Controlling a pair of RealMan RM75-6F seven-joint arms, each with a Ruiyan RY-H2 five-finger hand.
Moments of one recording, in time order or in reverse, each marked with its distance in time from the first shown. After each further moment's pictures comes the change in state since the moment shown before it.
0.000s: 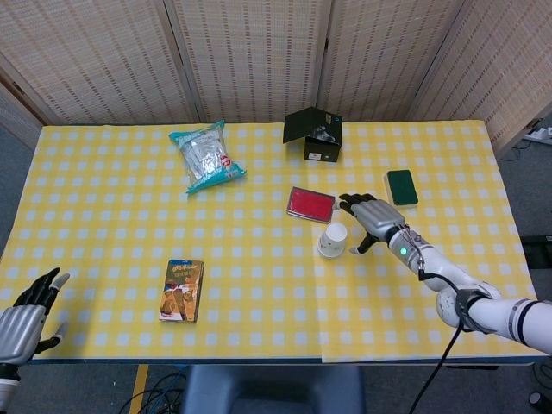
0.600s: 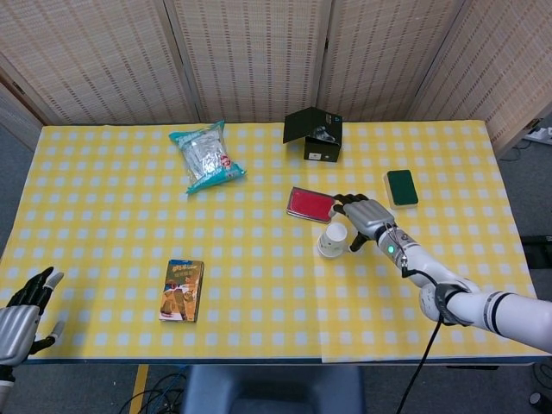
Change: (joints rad) left arm 0.007 0.009 -0.003 0.002 -0.001 0.015 -0.014; right arm 0.072 -0.092 -0.069 0.078 0.064 0.039 -0.020
